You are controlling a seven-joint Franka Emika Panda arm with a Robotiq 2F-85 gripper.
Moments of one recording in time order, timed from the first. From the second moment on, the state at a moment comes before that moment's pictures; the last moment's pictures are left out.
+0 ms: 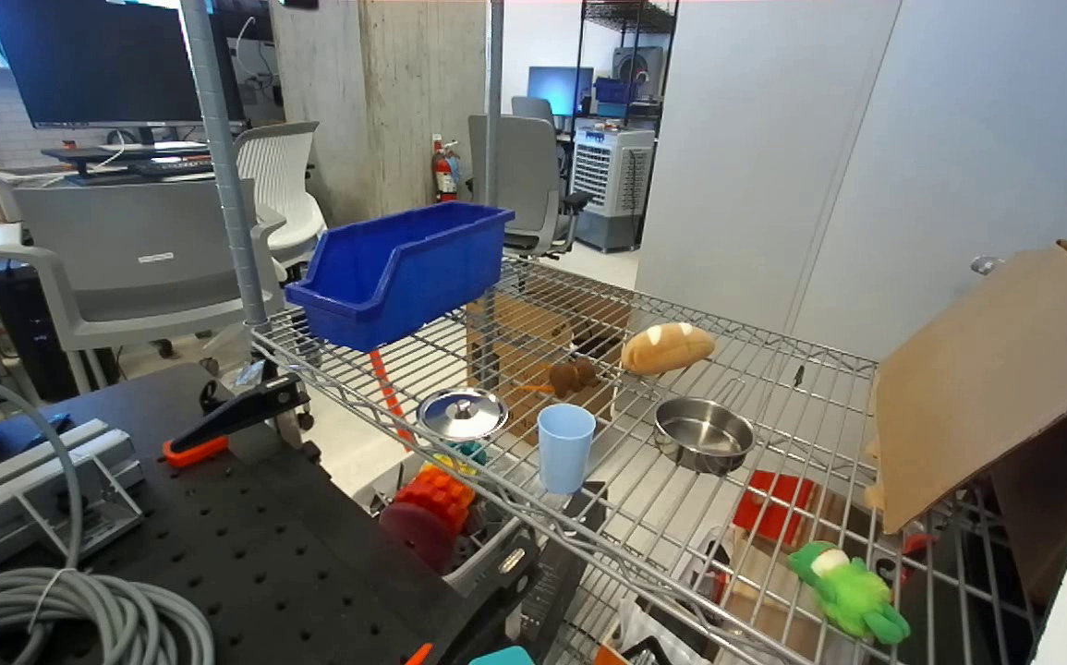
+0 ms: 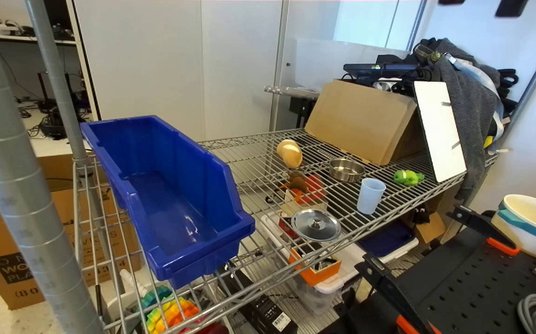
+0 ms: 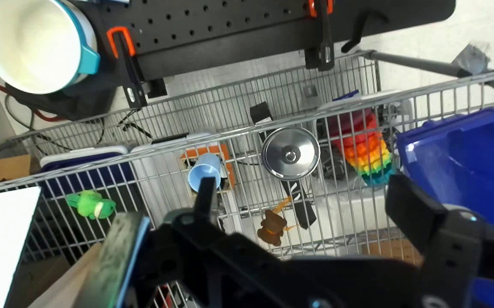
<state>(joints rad) 0.02 -0.49 0.15 -2.58 0.03 2.11 0.28</state>
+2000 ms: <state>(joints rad) 0.27 0.57 -0.08 -2.29 -0.05 2.85 0.43</state>
